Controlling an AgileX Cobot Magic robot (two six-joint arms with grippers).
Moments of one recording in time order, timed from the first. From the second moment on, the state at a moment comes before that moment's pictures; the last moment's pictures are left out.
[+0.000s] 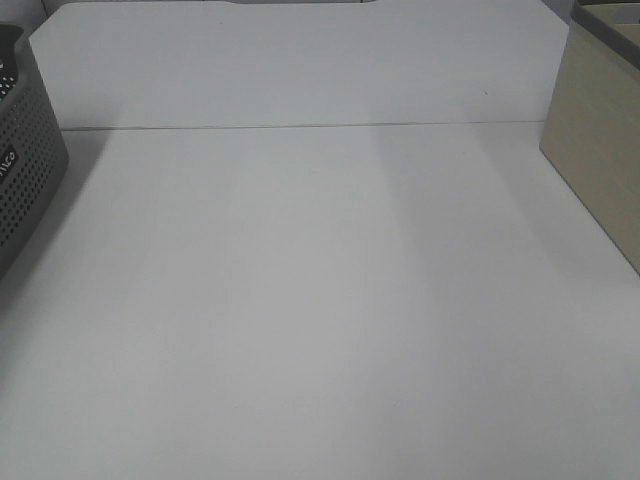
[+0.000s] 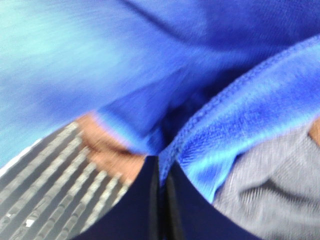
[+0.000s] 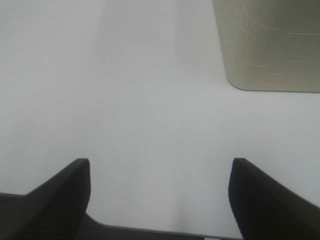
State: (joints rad) left arm 0.34 2.15 -1.77 0.28 1.04 1.07; right arm -0.06 0.00 -0.46 0.09 1.12 -0.17
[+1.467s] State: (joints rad) left arm 0.01 1.67 -2.01 0.19 0.99 0.72; right arm -0.06 0.00 -0.46 0.09 1.12 -0.17
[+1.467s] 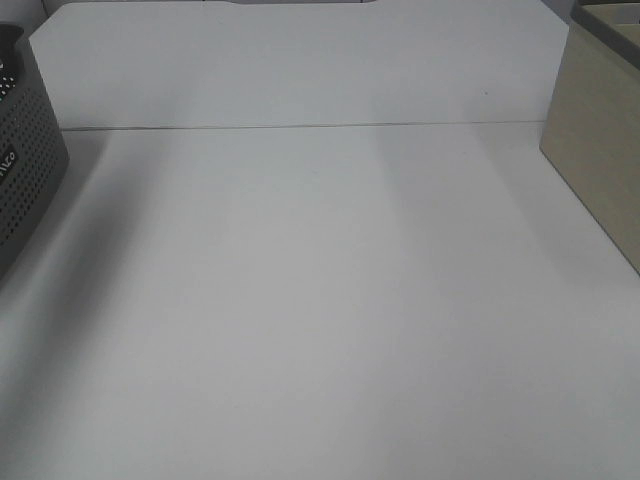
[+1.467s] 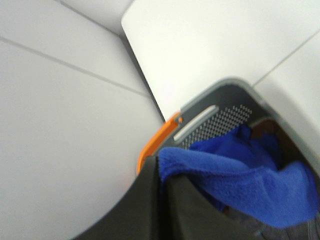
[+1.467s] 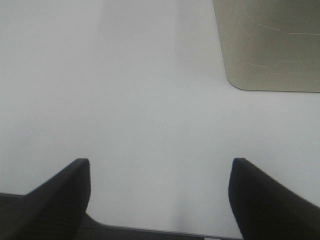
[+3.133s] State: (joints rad) left arm -0.81 1.67 -2.14 0.10 1.08 0.89; right arm -0.06 0.66 -0.47 1.32 0.79 -1.20
